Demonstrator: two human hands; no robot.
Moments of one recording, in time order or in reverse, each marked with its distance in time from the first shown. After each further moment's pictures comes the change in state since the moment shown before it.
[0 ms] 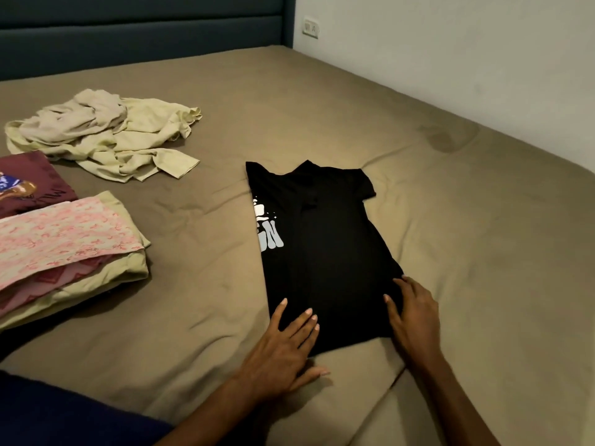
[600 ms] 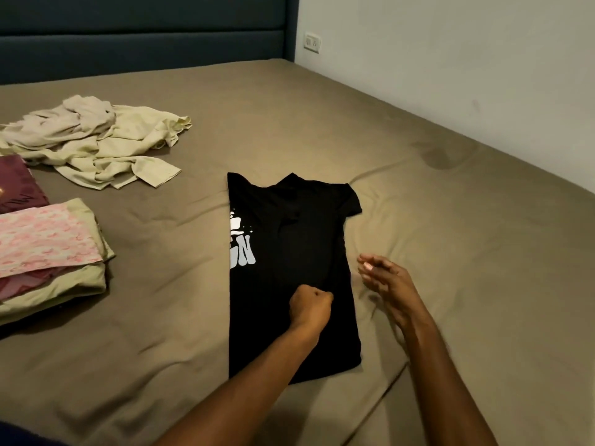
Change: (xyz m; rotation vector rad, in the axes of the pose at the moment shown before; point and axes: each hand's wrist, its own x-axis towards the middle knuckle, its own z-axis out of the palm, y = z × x) left_hand 0.199 0.022 0.007 -1.178 -0.024 -1.425; right_hand 0.129 0.014 -0.009 1.292 -0.427 0.383
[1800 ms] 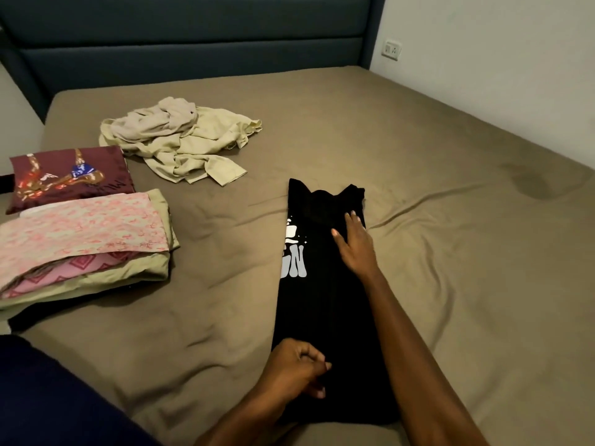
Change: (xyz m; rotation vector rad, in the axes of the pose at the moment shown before) left_hand -0.017 -0.078 -0.096 -0.186 -0.192 -0.030; right_hand 0.154 0.023 0.179 -1.034 -0.157 -0.542
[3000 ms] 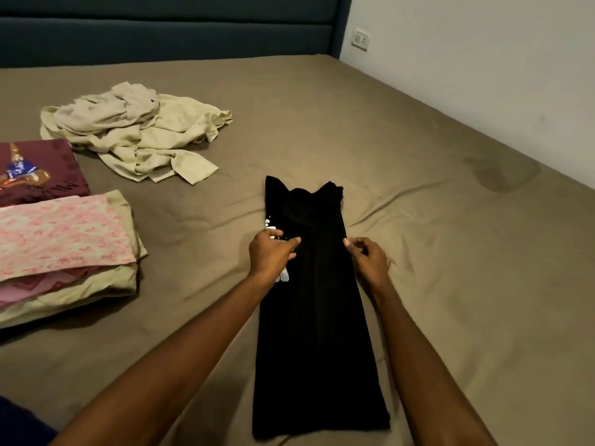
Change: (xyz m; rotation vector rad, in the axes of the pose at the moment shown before) left_hand 0.155 0.121 -0.047 -0.143 0.410 0.266; right_hand -0.028 0.066 -0.026 0.210 0.162 0.382
